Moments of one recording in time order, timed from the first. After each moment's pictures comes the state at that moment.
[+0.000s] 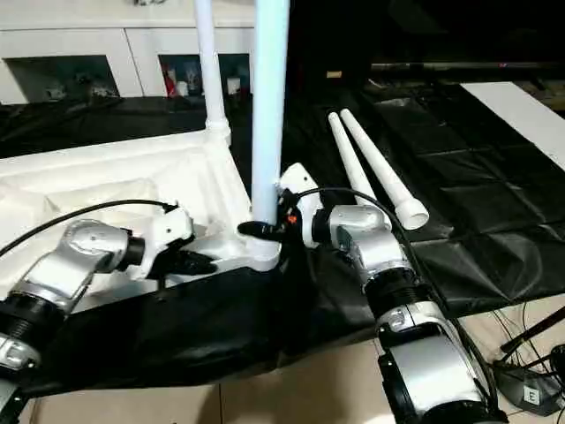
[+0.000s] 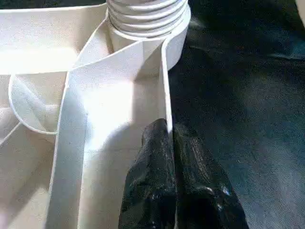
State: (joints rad) left arm -0.59 0.50 -0.31 0.54 -0.01 0.17 -1.19; right arm -0.75 -0.22 0.17 0.76 0.11 0.16 1.07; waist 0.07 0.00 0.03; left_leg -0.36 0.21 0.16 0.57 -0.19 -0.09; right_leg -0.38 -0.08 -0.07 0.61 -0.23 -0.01
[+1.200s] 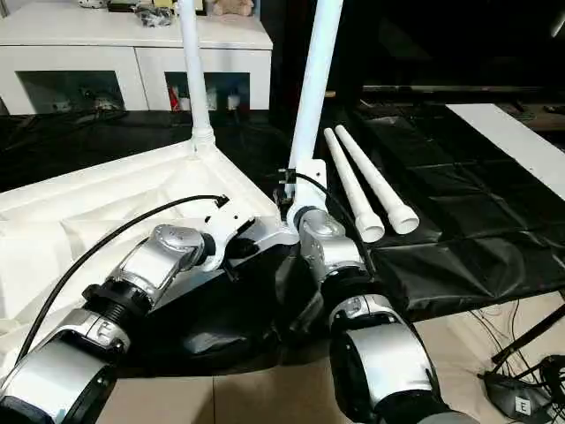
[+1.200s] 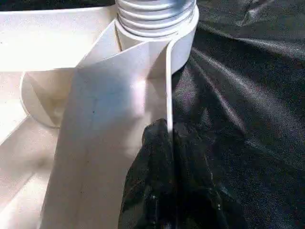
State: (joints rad) left arm -0.74 0.13 -0.29 0.75 0.10 0.41 -0.67; right arm -0.86 0.04 -0.07 1.04 0.11 0.15 0.04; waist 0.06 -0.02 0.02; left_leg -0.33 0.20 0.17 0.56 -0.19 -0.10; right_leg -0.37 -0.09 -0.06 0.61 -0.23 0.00
